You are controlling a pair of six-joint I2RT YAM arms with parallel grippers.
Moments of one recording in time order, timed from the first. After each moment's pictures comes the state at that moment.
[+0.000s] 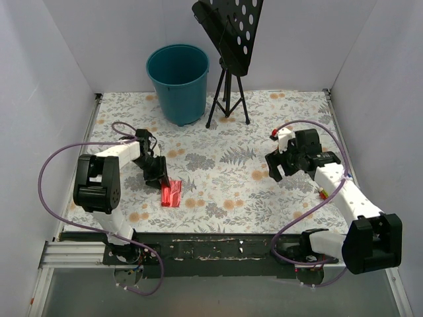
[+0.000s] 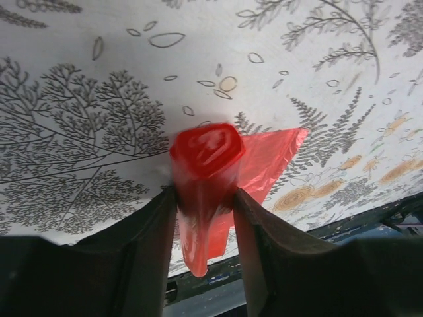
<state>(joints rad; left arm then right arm) -0.11 1.74 1.03 -0.77 0.34 -0.27 0.20 1.18 0.84 -0.58 -0.27 -0.34</state>
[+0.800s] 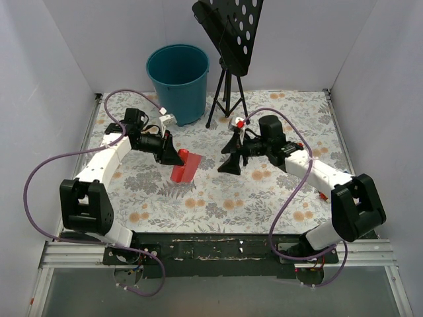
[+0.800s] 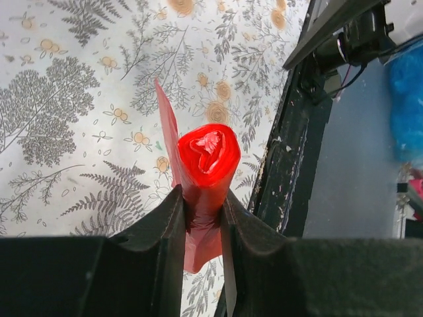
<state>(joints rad) -0.13 1.54 1.24 -0.88 1.07 0.44 0.49 1.47 0.96 0.02 -0.94 -0.12</state>
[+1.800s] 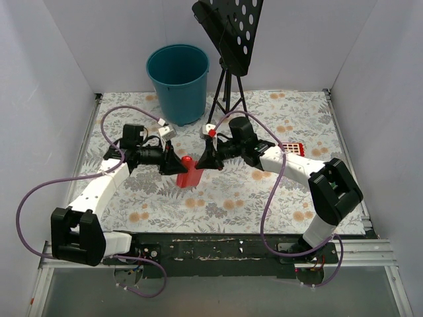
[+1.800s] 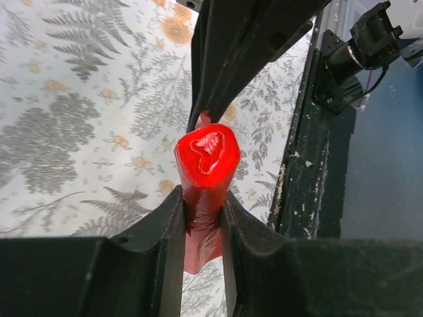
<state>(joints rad) -0.17 1.27 0.96 -0.53 1.08 0.34 0.72 1.68 1.13 0.14 -0.94 -0.21</state>
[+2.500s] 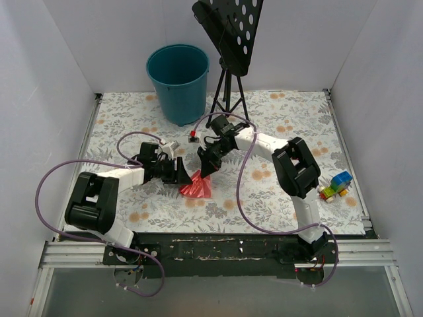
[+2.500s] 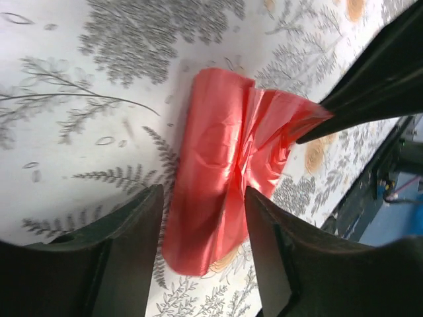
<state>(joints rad) -0.25 1.53 0.66 -0.04 0.71 -0.25 0.70 2.11 1.58 -0.63 -0.90 -0.38</state>
